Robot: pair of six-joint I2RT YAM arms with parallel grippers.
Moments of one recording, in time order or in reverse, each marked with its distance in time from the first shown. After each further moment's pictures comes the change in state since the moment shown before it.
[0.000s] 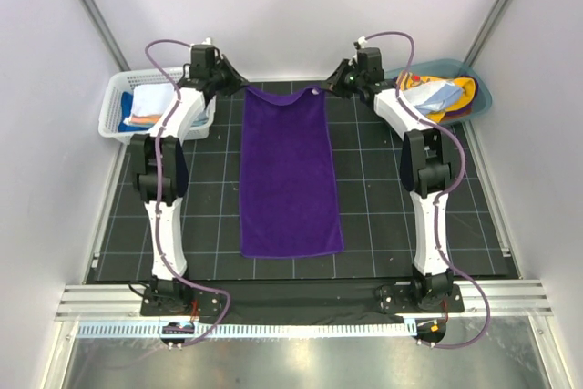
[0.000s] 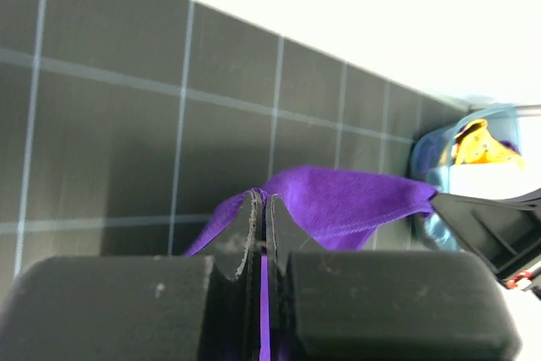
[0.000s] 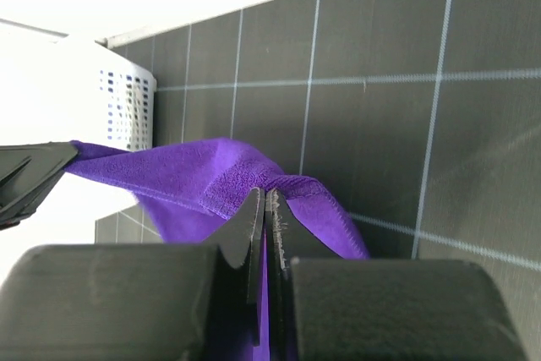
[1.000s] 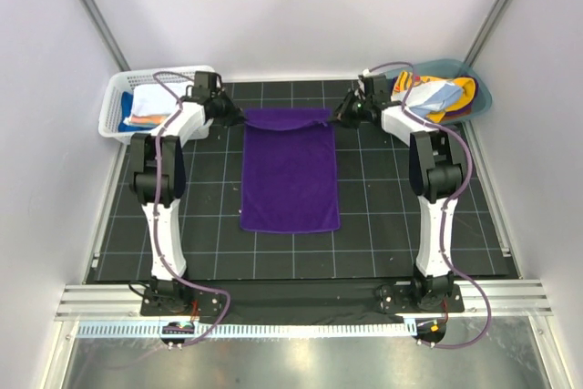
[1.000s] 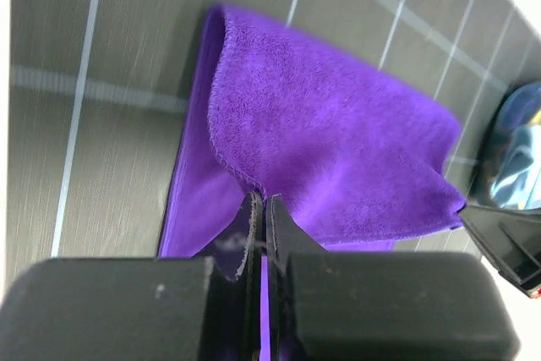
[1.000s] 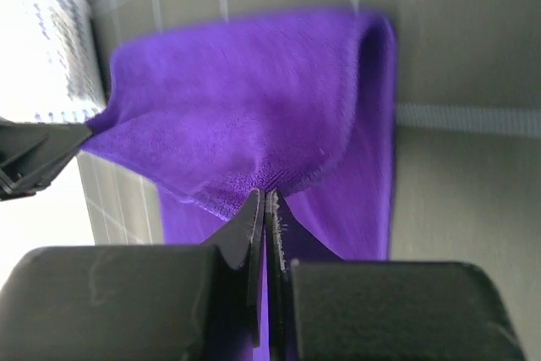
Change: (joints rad) left arm 0.018 0.015 -0.149 -0.090 0.046 -0.026; right arm -0.037 -0.065 -0.262 -0.009 -0.095 0.018
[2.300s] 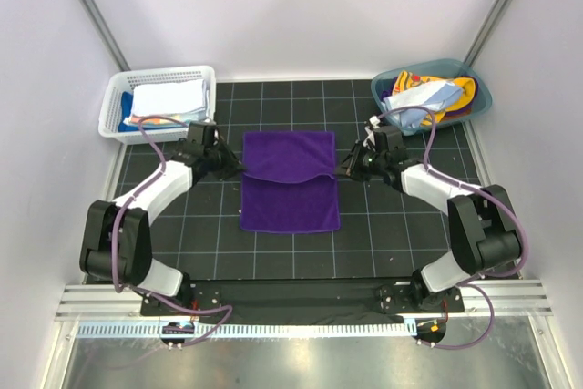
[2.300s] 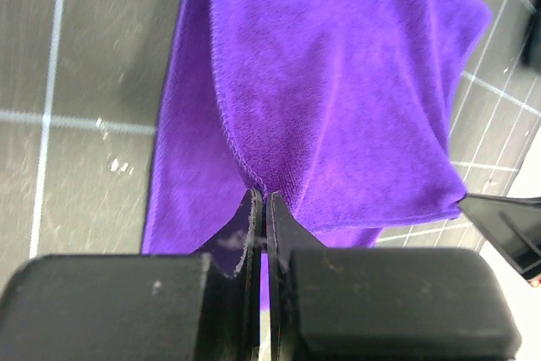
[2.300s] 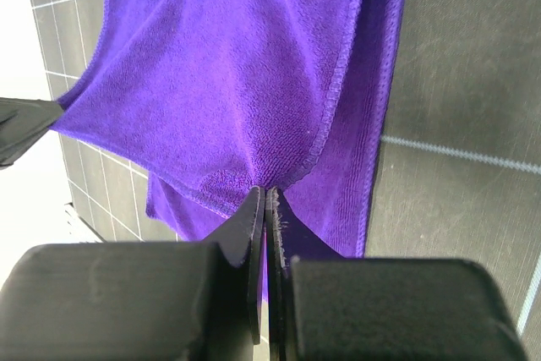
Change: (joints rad) left arm -0.122 -0.704 -0.823 0.079 -0.089 -0.059; right arm 0.096 -0.677 -0.867 0.159 0.038 -0.011
